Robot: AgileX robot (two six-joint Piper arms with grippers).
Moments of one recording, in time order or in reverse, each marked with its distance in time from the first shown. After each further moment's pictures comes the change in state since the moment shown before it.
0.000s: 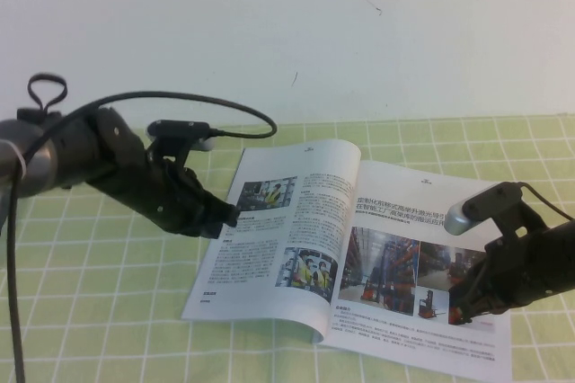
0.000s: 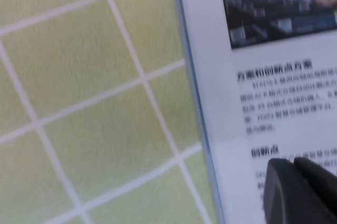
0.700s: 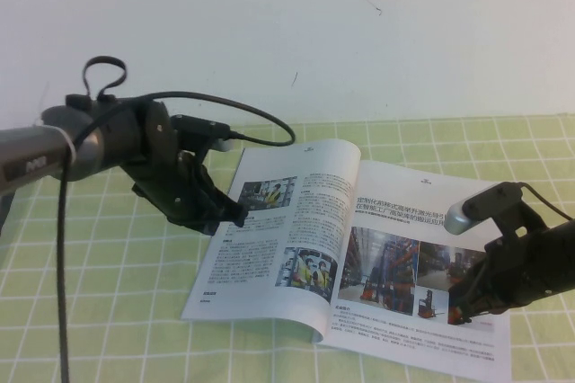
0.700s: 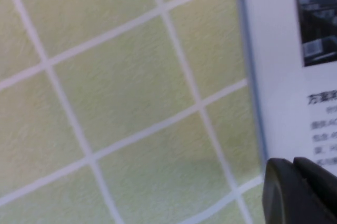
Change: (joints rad) right arm 0.000 0.000 0.000 0.000 0.004 0.008; left arm -0.055 0.107 -0.171 0.351 0.090 -0.274
